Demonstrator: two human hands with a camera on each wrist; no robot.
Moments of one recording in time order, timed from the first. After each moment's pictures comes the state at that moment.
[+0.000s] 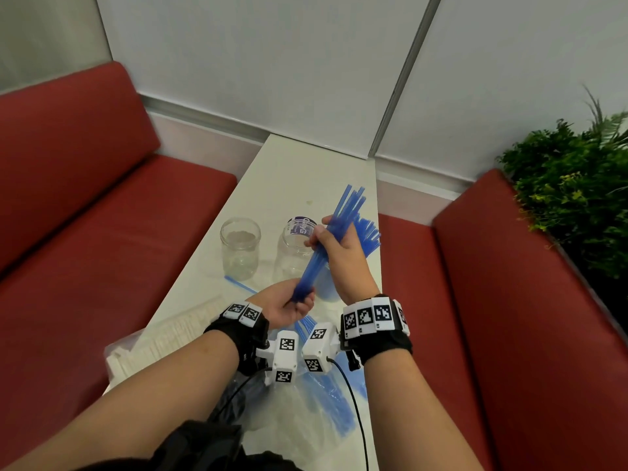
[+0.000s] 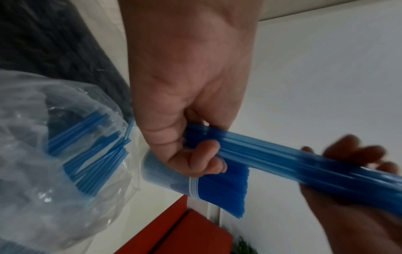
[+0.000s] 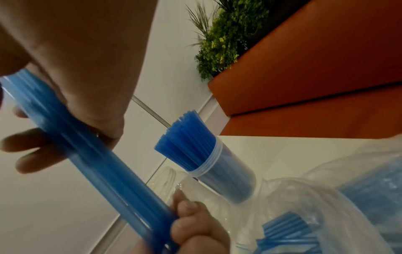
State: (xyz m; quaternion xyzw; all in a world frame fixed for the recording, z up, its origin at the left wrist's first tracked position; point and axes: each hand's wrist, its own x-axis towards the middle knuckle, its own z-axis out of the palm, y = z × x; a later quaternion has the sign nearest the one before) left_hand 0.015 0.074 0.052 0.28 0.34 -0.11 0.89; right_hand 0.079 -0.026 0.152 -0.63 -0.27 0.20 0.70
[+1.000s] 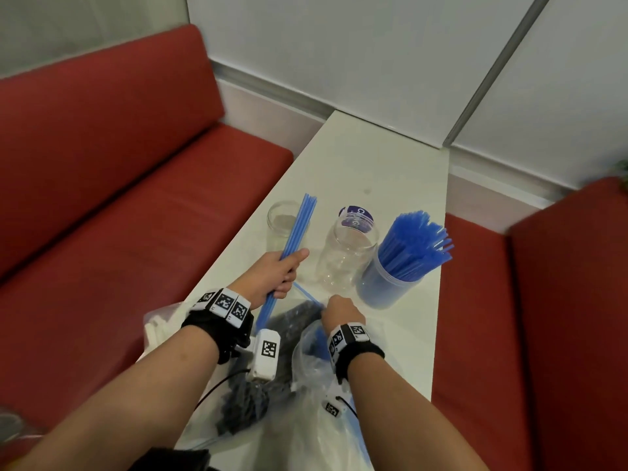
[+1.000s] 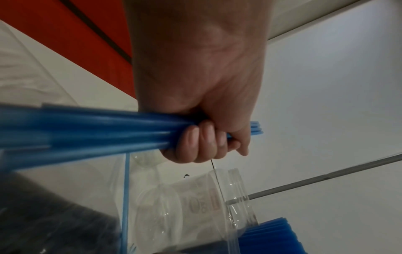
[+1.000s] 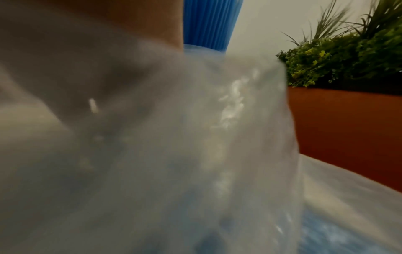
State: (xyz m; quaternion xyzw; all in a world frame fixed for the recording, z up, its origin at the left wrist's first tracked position) left_hand -0.020 0.170 0.015 0.54 0.33 0.07 0.77; right_hand 0.090 0.027 -0.035 -0.92 -0.29 0.25 0.02
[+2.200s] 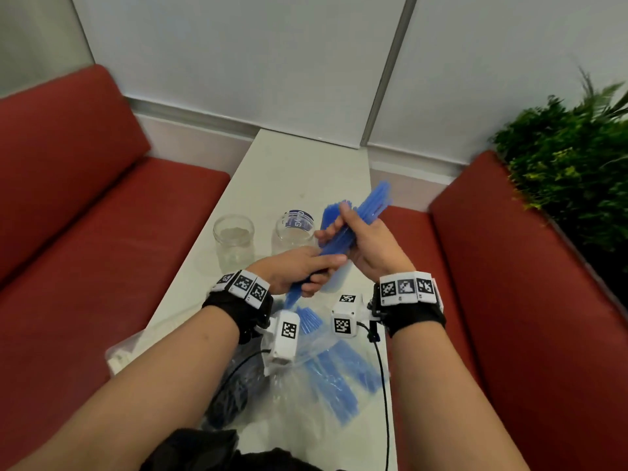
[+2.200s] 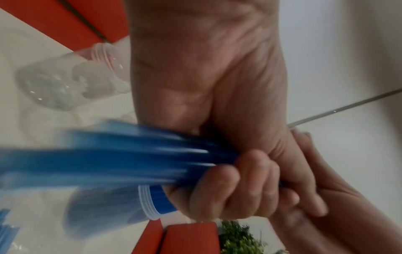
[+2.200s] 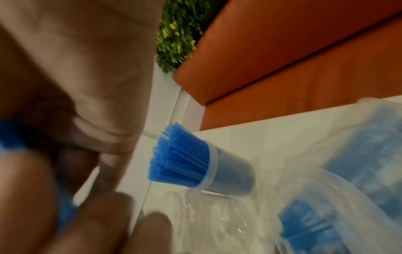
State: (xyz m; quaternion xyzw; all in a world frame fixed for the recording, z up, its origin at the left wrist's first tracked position) left_hand 0.023 0.065 0.125 0.63 0.05 -0.16 0.76; right_hand 0.114 -0.061 0.175 -0.55 -0.20 0.34 0.74
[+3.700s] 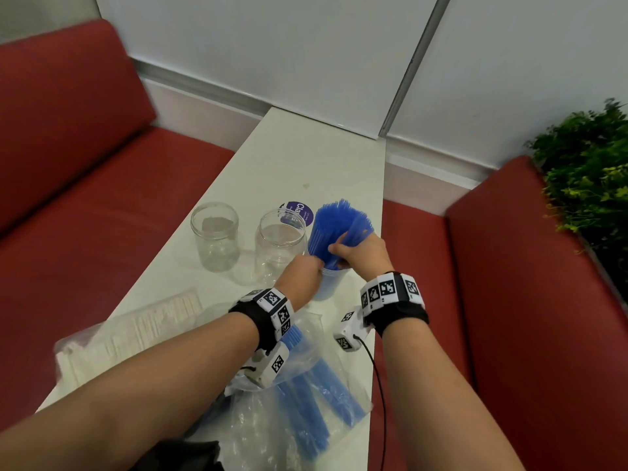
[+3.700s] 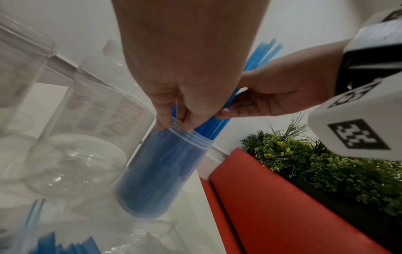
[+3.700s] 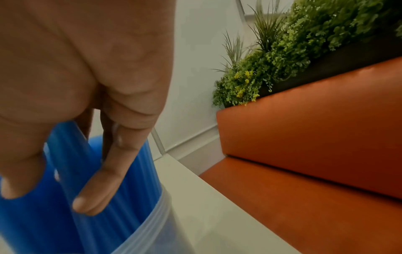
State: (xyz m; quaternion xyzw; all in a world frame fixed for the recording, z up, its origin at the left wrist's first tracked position) left_hand 0.125 0.046 0.029 0.91 0.22 0.06 0.34; right_hand 0.216 -0.053 0.111 -0.86 -0.21 0.21 0.41
